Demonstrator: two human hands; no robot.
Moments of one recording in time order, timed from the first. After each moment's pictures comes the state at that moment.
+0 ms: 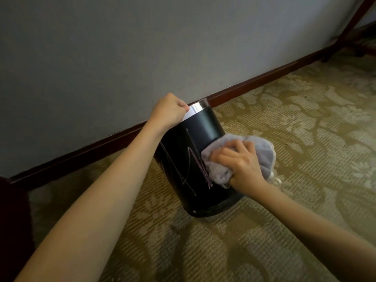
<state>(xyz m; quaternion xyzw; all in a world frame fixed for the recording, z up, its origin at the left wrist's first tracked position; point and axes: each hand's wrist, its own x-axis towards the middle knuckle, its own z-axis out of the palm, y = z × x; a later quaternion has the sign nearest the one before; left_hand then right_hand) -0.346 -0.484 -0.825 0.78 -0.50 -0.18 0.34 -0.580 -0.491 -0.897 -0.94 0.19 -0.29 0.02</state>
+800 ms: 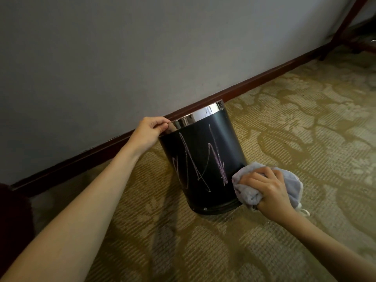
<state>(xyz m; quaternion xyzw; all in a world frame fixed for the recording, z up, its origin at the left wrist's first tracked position) -0.317 -0.442 -0.865 0.68 -0.52 -0.28 0.43 -0.666 -0.483 -0.949 -0.92 0.29 -0.25 0.06</state>
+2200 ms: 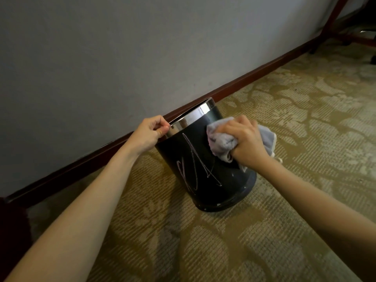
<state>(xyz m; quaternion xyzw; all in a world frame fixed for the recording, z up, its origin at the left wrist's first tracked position) -0.326 -0.453 -0.860 0.69 -0.52 -0.31 0.40 -0.591 -0.533 -0.871 -0.90 0.31 -0.30 0.09</state>
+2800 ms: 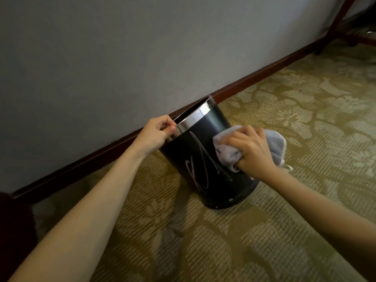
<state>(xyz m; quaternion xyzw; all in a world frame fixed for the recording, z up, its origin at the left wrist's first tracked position) -0.343 -0.448 -0.854 0.69 -0.52 -0.30 0.41 -0.604 -0.522 -0.881 -0.93 0.25 -0.27 0.03</state>
